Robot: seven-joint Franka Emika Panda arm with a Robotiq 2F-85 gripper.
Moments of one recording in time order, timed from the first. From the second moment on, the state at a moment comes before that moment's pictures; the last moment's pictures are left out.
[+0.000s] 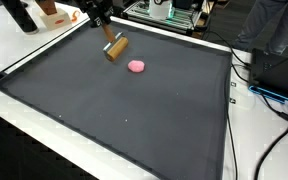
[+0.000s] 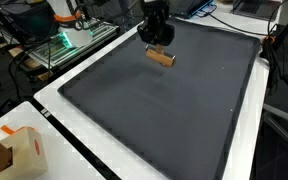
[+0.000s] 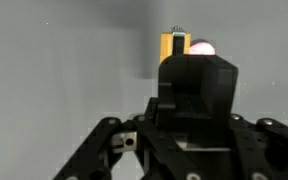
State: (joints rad) arm -0.08 0.14 -0.04 -2.06 0.28 2.11 -0.32
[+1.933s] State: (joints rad) arm 0.25 -0.01 0.27 -2.28 -0.56 2.26 0.75
